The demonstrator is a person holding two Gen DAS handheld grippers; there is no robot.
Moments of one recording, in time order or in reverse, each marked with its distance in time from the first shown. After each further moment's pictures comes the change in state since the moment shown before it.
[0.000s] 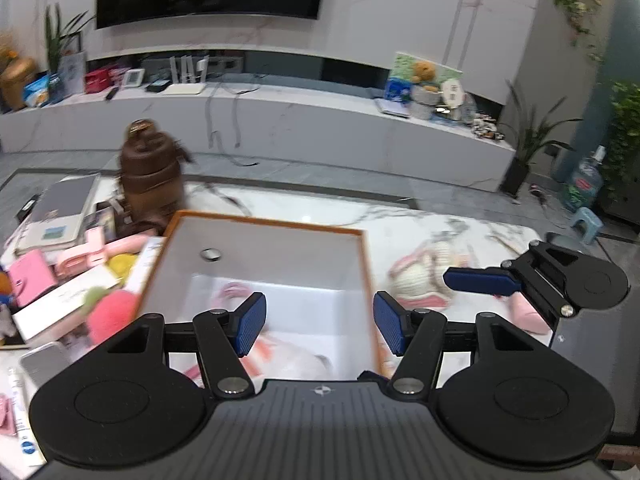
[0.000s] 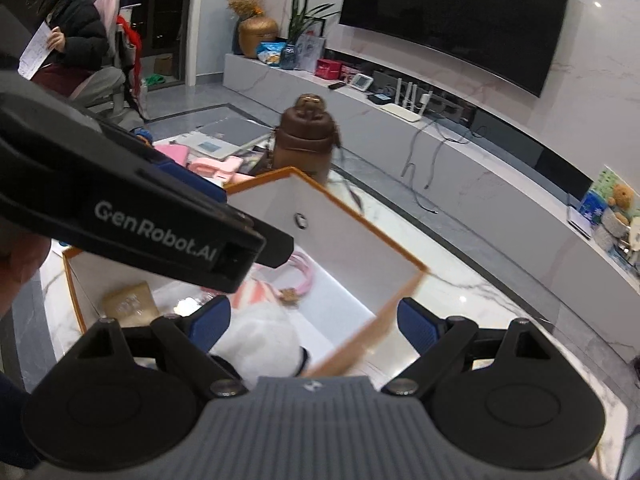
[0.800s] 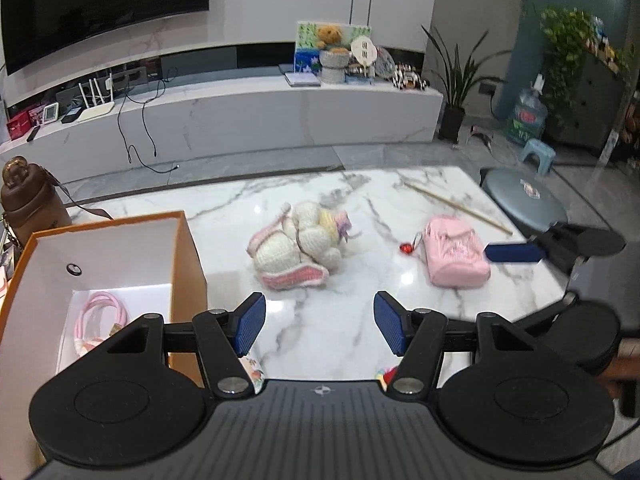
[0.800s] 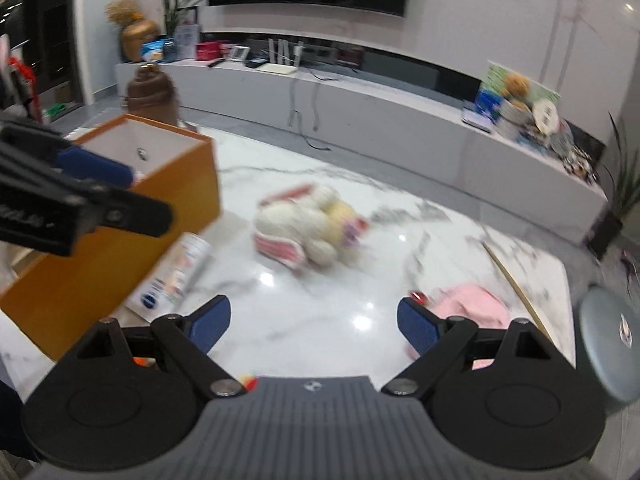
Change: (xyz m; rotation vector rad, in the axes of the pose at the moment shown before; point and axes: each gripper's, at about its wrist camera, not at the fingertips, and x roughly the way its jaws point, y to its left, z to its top) left arm 0.049 -0.139 -0.035 0.221 0.063 -0.092; right arm -0.063 -0.139 -0.145 0.296 0.072 -0.178
